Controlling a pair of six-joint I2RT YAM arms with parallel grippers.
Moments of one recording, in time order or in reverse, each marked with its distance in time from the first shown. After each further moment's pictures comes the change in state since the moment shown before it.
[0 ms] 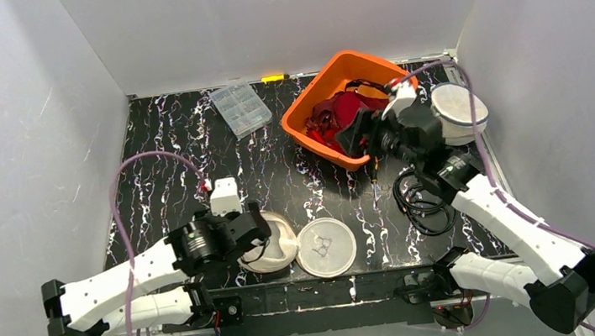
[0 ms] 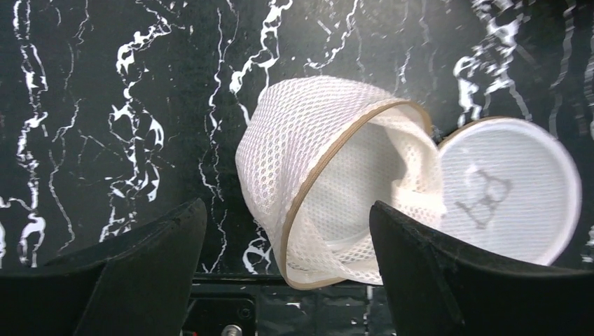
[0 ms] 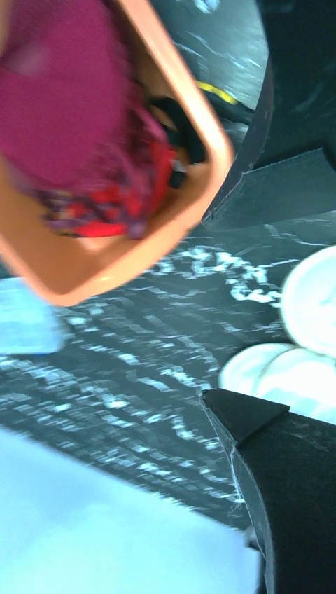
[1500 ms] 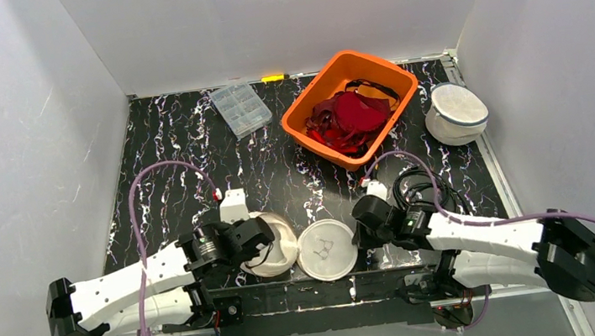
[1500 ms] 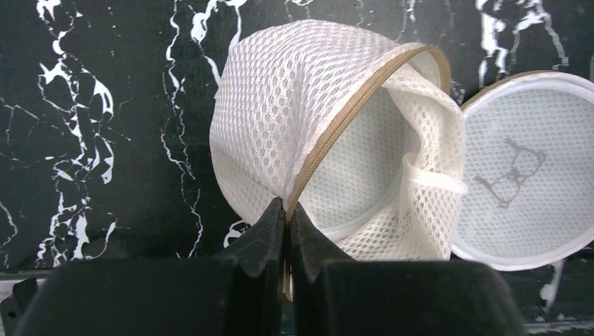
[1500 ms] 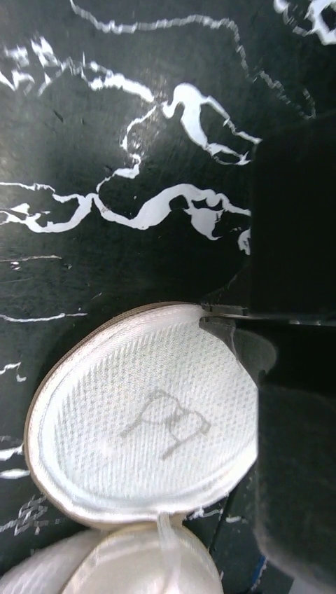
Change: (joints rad) left arm 0.015 0.046 -0.143 0.122 0.133 0.013; right arm 0.453 0.068 -0.552 -0.115 0.137 0.442
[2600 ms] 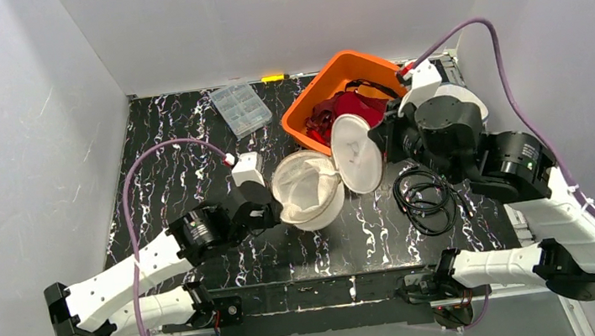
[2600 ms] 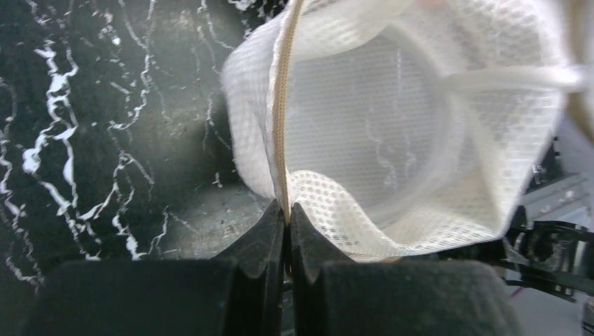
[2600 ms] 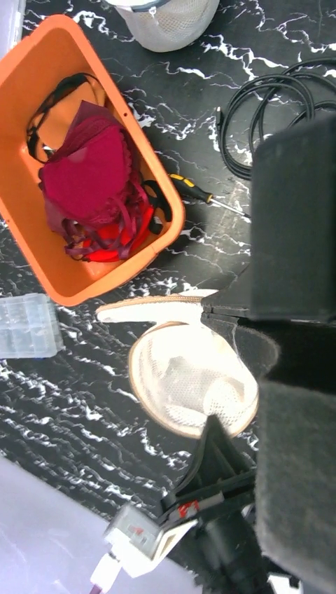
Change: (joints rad) left arm 0.092 0.049 0.188 0.358 0.164 0.227; right arm 0.004 0.014 1.247 -0.665 0.328 -0.508
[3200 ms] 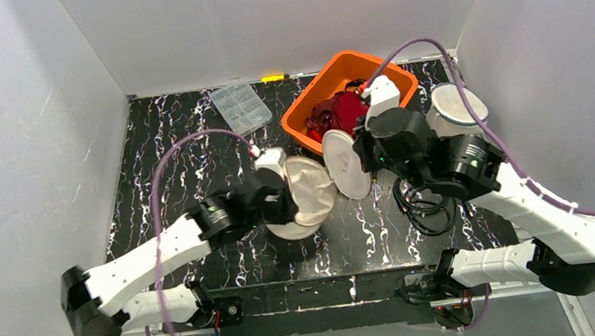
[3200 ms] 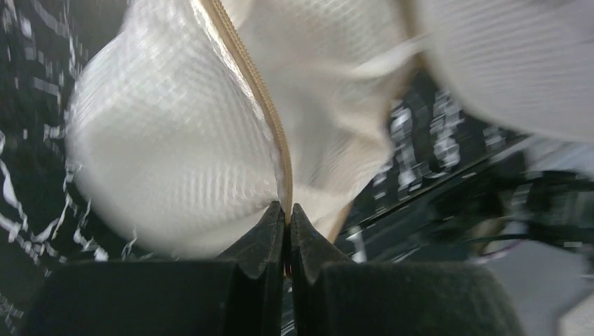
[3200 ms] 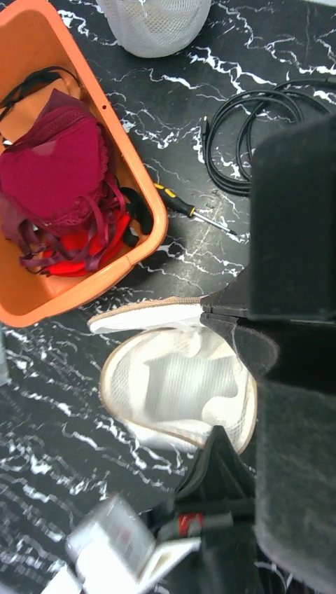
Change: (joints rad) left arm 0.064 0.072 0.075 0.072 0.225 0.105; right arm 0.002 0.032 -0.177 0.103 0.000 -0.046
